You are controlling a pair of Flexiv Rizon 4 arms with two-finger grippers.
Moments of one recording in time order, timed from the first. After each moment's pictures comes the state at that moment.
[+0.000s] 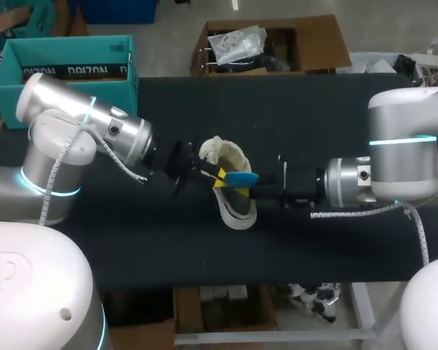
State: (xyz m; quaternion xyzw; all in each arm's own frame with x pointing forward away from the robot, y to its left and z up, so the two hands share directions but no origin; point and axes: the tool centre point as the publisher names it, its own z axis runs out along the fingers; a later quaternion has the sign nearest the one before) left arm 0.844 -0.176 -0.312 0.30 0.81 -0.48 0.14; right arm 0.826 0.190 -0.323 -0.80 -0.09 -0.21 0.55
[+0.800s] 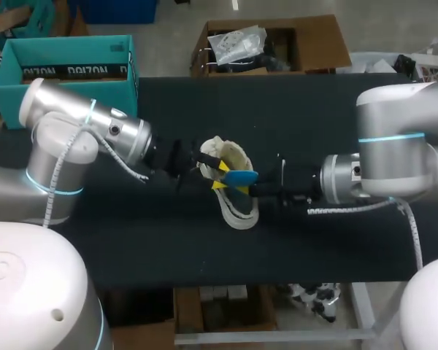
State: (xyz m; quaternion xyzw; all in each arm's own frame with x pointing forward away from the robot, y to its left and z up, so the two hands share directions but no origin) left arm 0.860 -0.175 -0.322 0.28 0.81 -0.49 0.14; right arm 0.840 0.190 -0.336 -0.82 -0.07 -0.21 0.52
